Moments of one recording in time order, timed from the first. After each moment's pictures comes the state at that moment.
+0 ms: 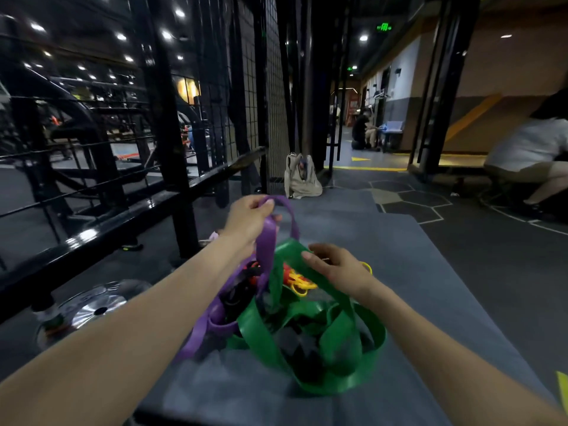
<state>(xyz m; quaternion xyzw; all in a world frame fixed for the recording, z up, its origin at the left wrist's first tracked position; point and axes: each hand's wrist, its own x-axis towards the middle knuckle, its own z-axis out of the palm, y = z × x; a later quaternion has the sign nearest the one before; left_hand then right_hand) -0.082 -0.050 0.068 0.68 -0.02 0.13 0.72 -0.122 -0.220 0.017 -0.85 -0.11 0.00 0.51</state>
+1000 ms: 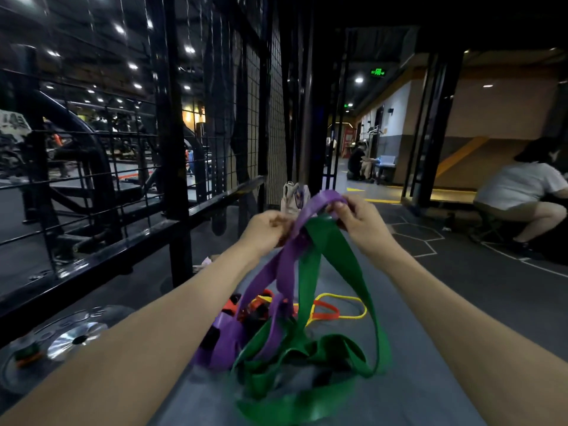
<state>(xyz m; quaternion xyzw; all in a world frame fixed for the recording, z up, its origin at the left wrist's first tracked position) -0.069 -0.064 0.103 0.75 -0.12 0.10 0.65 -0.080 -0.240 0.121 -0.81 -0.18 -0.24 0.51</state>
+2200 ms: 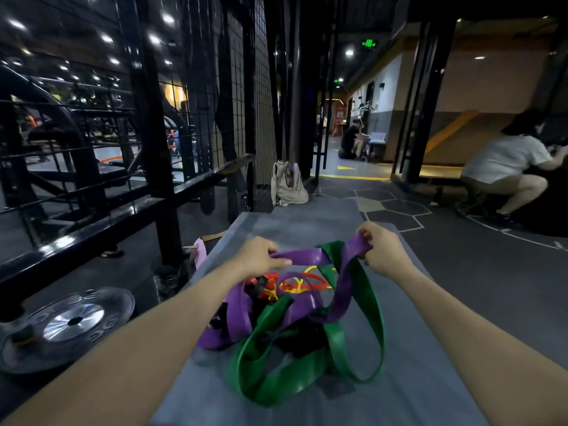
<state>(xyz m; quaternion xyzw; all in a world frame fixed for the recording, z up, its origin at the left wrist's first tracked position) -0.071 -0.062 0.028 0.93 -0.15 0.00 0.33 -0.098 -0.311 0.045 -0.93 -0.02 -0.19 0.30</state>
